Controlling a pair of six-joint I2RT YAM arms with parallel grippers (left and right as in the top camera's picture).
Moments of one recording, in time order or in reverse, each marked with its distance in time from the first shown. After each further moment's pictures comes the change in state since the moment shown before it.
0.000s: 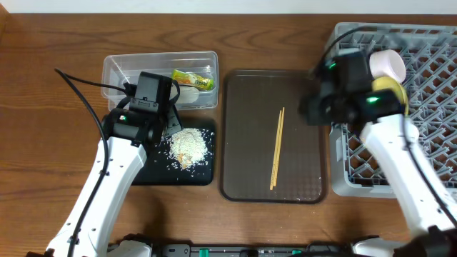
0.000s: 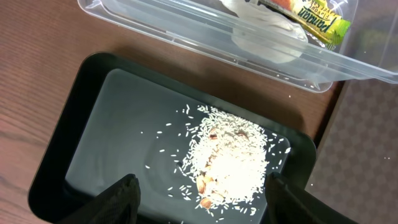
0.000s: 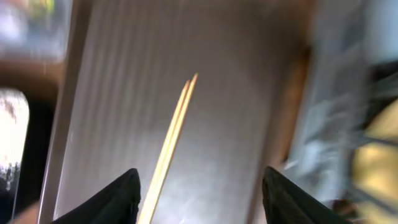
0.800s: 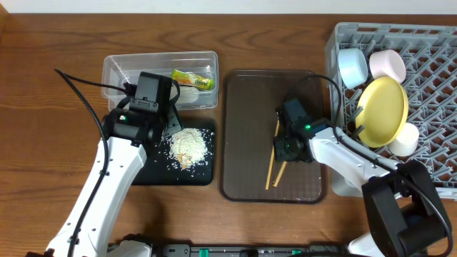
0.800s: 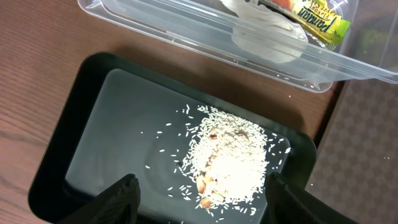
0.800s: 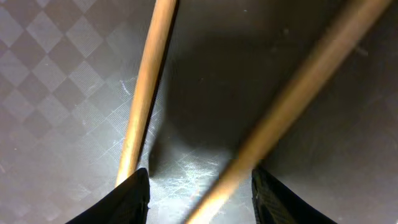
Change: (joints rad) left arm 0.000 0.000 0.000 0.000 0.000 0.000; right arm 0.203 0.219 -0.311 0.288 0.100 0.227
